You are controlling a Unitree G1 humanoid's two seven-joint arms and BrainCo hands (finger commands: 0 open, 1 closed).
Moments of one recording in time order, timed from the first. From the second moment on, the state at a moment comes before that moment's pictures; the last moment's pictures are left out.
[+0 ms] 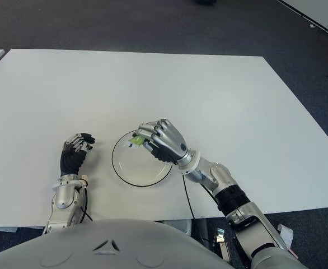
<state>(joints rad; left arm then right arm) 0.35 -0.04 0.03 0.13 0.13 -0.37 0.18 -0.17 -0.50 0.51 0.21 -1.00 -0.86 -0.72</state>
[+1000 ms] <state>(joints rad) 0.35 -0.05 0.03 0.14 0.13 -0.36 0.19 -0.12 -0.53 0.54 0.08 -0.95 -0.69 -0.07</state>
